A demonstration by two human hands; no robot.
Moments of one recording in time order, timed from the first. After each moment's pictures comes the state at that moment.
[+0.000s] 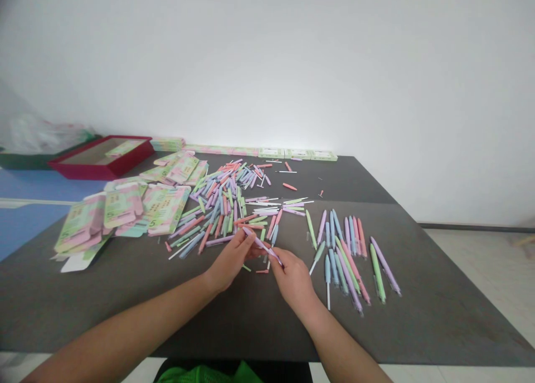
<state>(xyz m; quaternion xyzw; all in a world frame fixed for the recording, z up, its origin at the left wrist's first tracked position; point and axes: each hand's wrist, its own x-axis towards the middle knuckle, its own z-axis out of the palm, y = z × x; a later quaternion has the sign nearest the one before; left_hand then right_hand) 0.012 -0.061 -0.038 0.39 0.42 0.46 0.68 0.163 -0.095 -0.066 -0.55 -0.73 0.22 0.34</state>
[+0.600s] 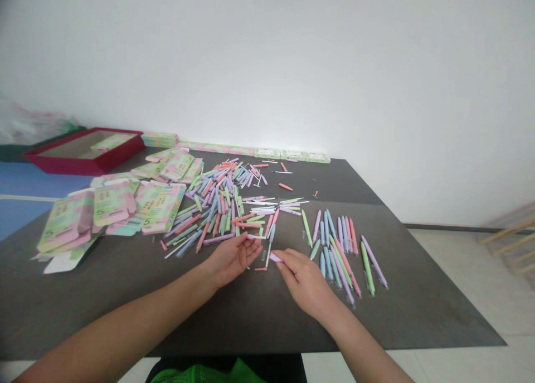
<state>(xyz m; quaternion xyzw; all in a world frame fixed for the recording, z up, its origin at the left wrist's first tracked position) 0.007 -0.053 -0.038 0.06 0.37 0.44 0.81 0.185 -0.114 -0.019 -0.51 -0.80 0.18 0.26</state>
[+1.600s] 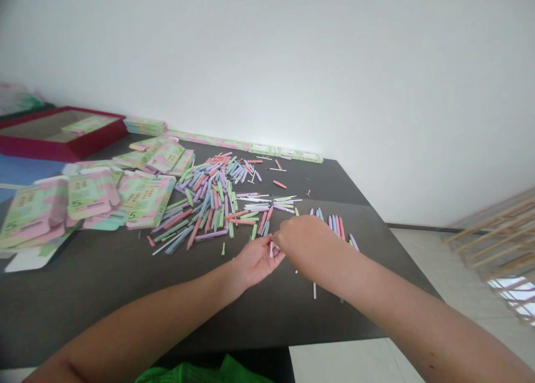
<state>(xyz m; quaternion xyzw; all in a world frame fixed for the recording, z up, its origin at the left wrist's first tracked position) 0.074 -0.057 -0.040 -0.02 0.23 0.40 0.89 0.172 -0.075 0.079 -0.42 -0.90 -0.08 -0.10</state>
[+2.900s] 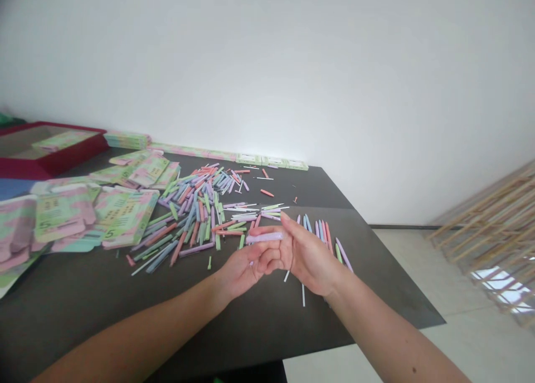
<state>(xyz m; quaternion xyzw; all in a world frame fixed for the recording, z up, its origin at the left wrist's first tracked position) 0.065 -0.057 -0.039 0.06 0.15 0.40 0.90 0.184 -0.093 0.077 -0.35 -0.40 0.76 0.38</state>
